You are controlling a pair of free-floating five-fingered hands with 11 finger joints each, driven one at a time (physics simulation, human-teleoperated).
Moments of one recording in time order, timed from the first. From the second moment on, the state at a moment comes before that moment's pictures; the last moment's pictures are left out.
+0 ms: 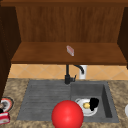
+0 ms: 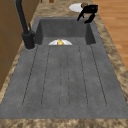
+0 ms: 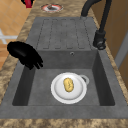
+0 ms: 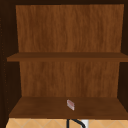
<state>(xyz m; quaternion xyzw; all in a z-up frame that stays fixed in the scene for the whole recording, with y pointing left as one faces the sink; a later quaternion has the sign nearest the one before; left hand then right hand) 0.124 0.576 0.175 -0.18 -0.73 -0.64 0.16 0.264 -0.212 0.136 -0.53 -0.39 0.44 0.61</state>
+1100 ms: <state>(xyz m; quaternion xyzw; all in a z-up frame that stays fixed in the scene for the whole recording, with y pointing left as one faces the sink) 0.068 0.456 0.283 -0.17 -0.72 -0.65 0.16 0.264 -0.212 0.136 -0.53 -0.39 0.44 0.61</state>
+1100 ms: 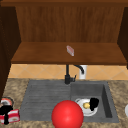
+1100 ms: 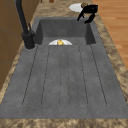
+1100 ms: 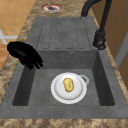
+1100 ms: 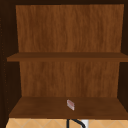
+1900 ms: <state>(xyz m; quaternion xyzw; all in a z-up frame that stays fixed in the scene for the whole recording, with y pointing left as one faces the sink) 0.047 0.394 0.384 -0.17 -0.71 -0.66 0.16 0.264 -0.212 0.136 -0.53 -0.39 0.44 0.61</state>
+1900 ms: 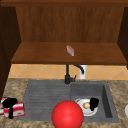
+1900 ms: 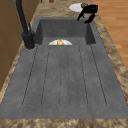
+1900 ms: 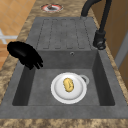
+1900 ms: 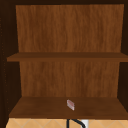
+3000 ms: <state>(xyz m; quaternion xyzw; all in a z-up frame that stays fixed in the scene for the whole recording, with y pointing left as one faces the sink) 0.023 0.311 0.525 -0.16 -0.71 -0.67 0.16 0.264 -0.212 0.136 -0.53 -0.39 0.44 0.61</state>
